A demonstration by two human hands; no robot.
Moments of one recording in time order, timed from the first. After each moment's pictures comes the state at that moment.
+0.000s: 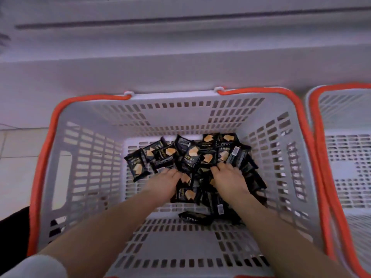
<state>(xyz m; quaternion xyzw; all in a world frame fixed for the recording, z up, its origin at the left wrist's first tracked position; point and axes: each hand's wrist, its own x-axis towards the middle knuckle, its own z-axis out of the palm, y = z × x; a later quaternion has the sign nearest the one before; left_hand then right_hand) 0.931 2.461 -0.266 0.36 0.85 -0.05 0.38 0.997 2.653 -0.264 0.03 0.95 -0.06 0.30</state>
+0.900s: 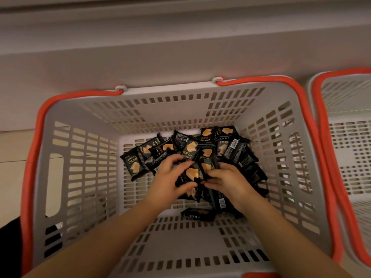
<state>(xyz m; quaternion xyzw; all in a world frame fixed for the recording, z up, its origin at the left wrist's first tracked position) 0.948 2.464 -0.245 0.28 0.87 0.33 0.24 0.998 2.636 -0.219 0.45 0.45 -0.74 0.23</state>
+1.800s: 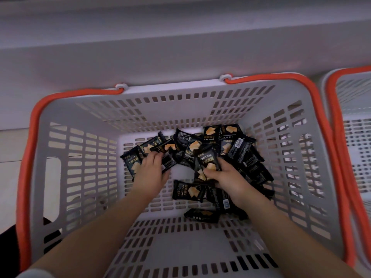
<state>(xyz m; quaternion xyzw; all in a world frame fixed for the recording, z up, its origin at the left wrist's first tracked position) 0.915 2.431 -0.297 0.20 0.94 0.09 0.26 0.991 2.633 -0.244 0.39 0.56 -0.68 0.27</state>
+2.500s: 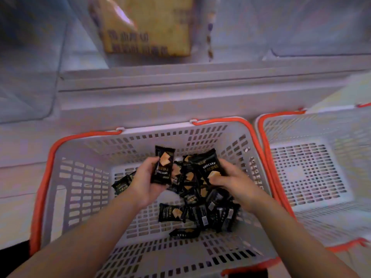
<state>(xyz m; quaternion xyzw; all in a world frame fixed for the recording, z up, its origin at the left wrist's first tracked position) 0.886 2.492 -0.166 -0.26 0.41 0.73 0.48 0.995 2.681 -0.118 0.31 0.64 -0.68 0.18</state>
